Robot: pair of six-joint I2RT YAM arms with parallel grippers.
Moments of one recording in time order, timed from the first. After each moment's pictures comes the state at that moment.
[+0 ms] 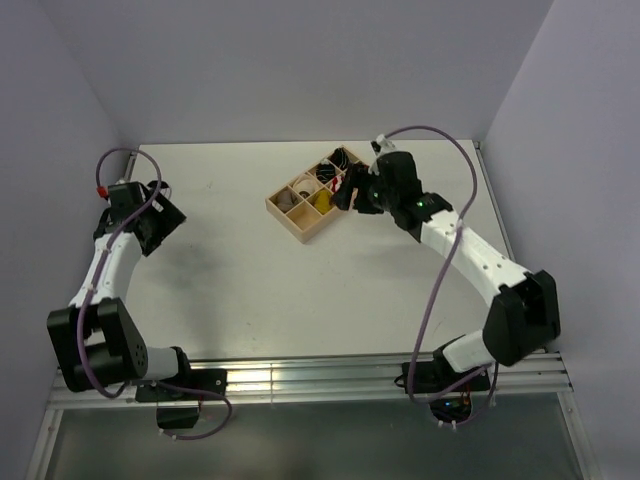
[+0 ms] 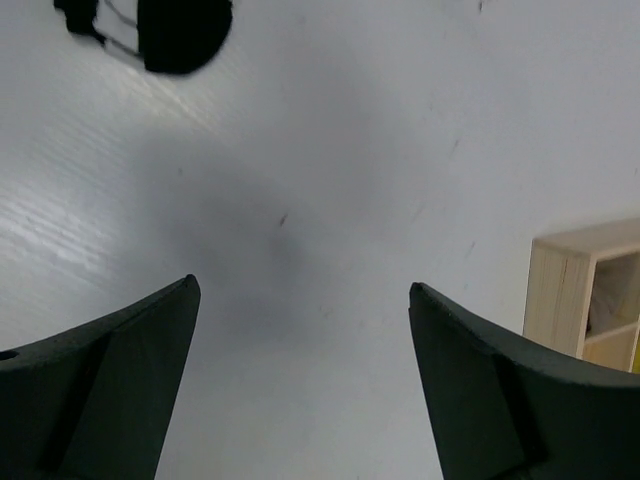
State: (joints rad) left arm 0.19 1.29 0.91 -0.43 0.01 -0.59; right arm 0.43 1.50 1.26 -0.32 -0.14 0.51
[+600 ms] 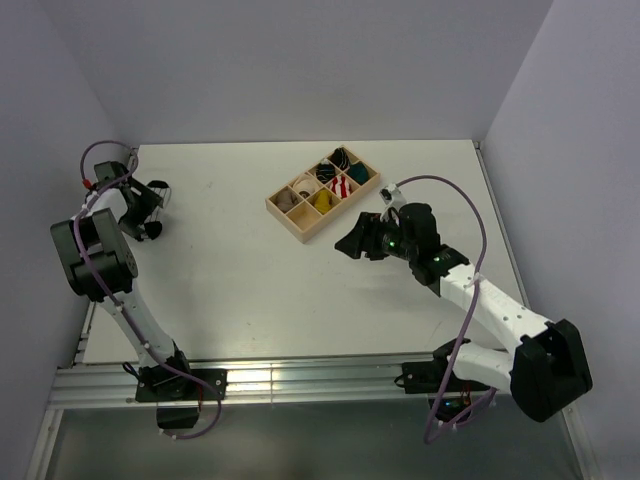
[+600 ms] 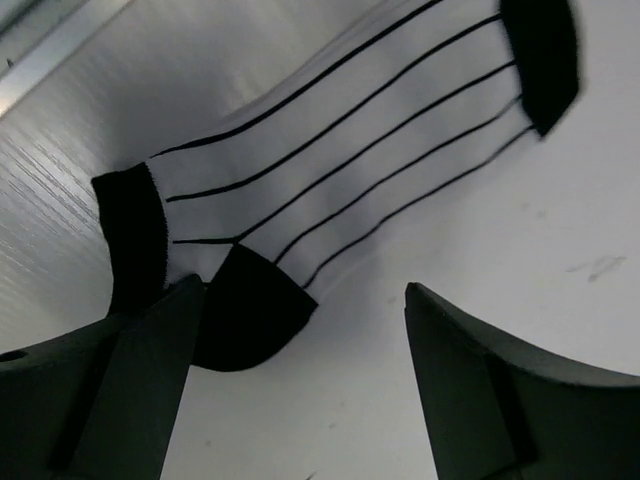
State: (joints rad) left arm 0.36 1.97 1.40 -0.38 -0.01 -0.64; right arm 0.43 1.14 0.68 -0.02 -0.39 0.57
